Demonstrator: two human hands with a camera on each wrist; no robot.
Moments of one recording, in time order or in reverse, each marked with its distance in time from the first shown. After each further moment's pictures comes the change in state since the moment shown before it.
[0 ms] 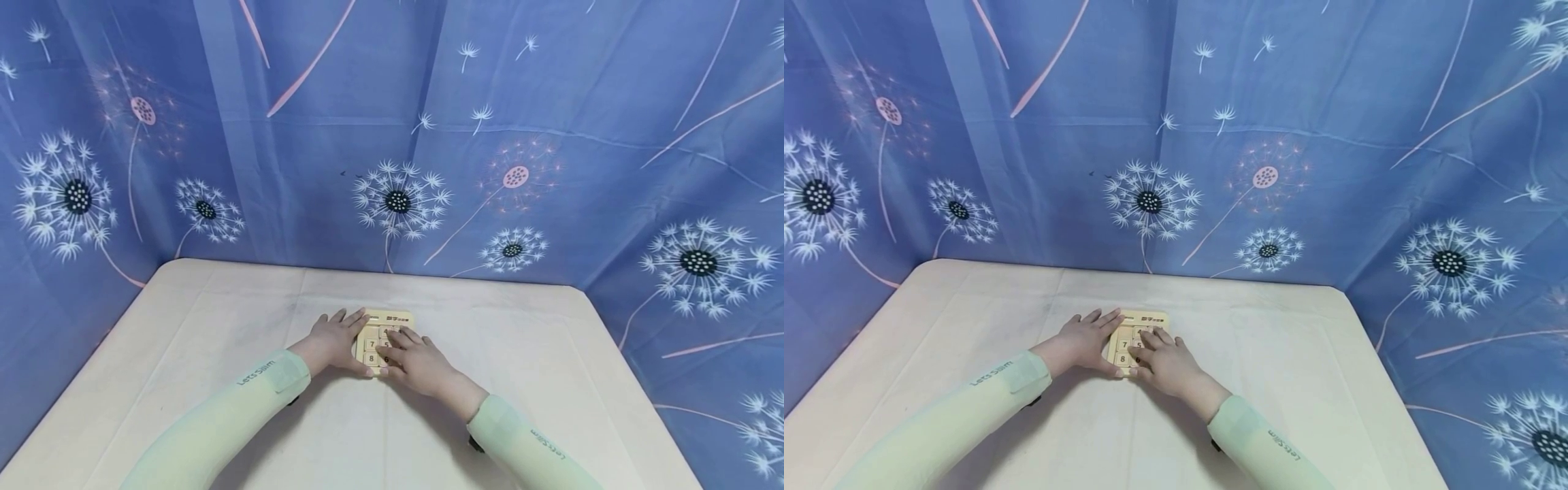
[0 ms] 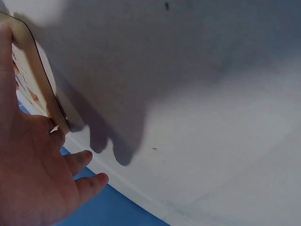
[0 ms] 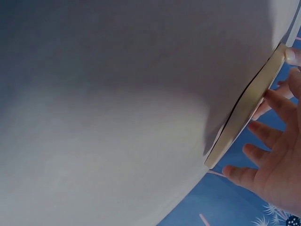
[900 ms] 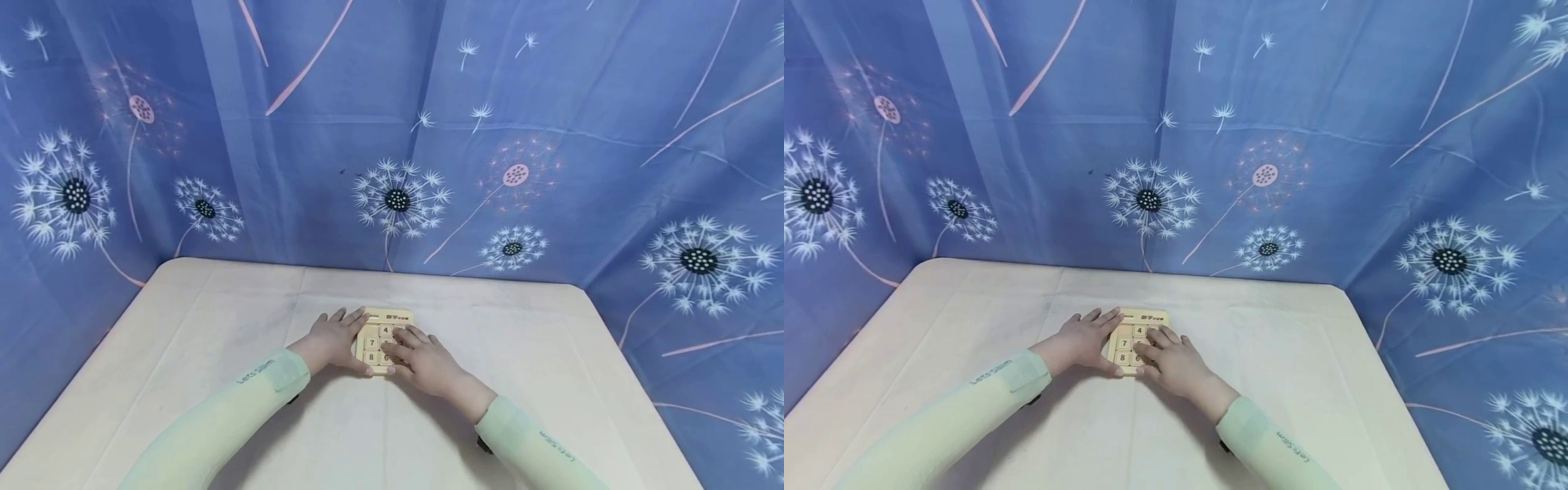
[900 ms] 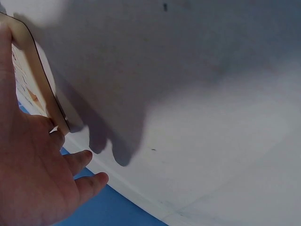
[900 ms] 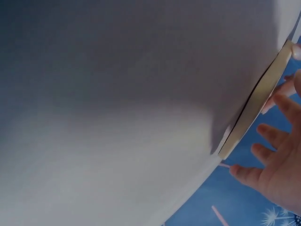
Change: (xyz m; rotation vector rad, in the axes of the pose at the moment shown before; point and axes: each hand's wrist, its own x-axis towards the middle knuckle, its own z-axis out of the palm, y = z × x) left_hand 0.001 -0.002 0.002 -0.006 -0.005 0.006; right_hand -0.009 0.011 0.000 -0.016 0.047 -0.032
